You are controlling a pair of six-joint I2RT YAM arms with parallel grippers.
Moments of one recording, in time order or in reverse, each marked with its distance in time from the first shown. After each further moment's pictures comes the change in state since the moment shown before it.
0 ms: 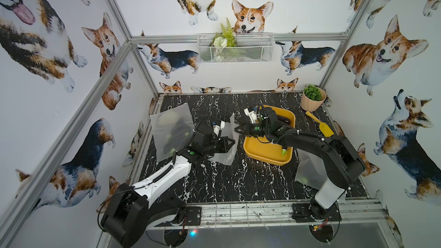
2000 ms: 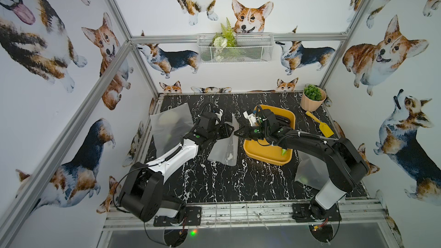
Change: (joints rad) left arm 0.066 0.236 0.230 -0.062 -0.106 -0.001; right arm 0.033 -0.031 -0.007 -0.083 0.039 -0.014
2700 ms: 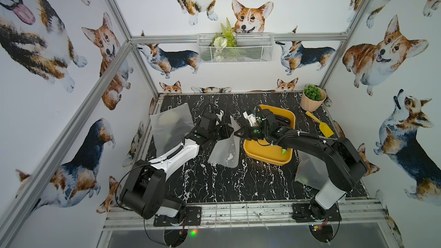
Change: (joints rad) left arm 0.005 0.021 -0.014 0.029 0.021 -0.018; right arm 0.000 0.008 0.011 -0.032 0.010 -0.018
